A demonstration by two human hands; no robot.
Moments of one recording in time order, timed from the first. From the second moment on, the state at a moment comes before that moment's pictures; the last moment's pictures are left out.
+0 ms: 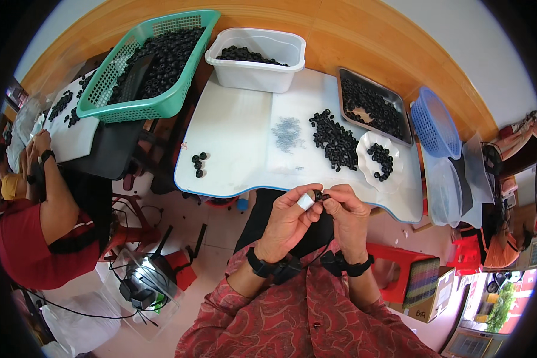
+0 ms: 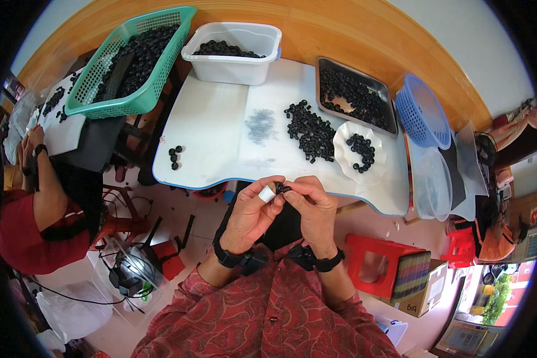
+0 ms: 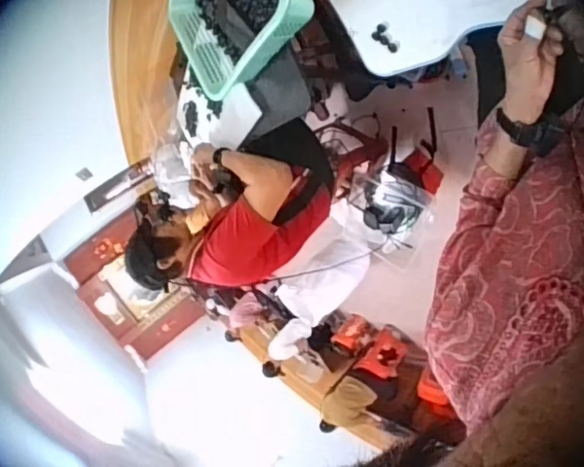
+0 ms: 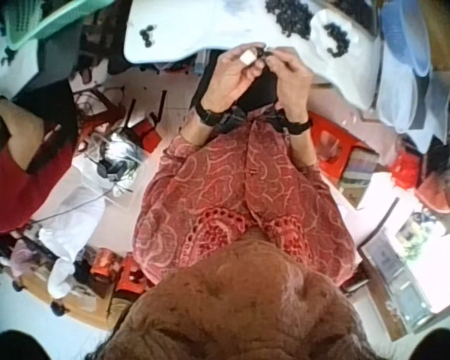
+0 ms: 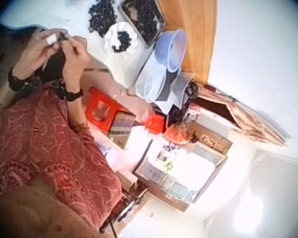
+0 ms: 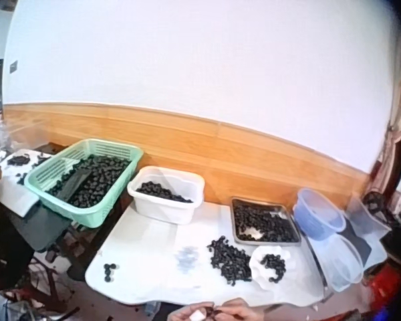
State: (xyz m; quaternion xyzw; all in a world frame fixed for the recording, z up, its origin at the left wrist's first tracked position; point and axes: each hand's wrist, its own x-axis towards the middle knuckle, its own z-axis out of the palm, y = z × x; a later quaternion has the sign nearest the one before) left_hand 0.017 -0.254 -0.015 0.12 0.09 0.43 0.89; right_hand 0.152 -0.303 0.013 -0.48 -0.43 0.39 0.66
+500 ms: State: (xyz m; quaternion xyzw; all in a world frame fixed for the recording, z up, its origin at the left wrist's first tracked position) left_hand 0.007 -0.258 -0.016 0.10 0.07 0.44 0.89; right_hand 0.138 -0.303 0.020 -0.48 -0.41 0.40 0.66
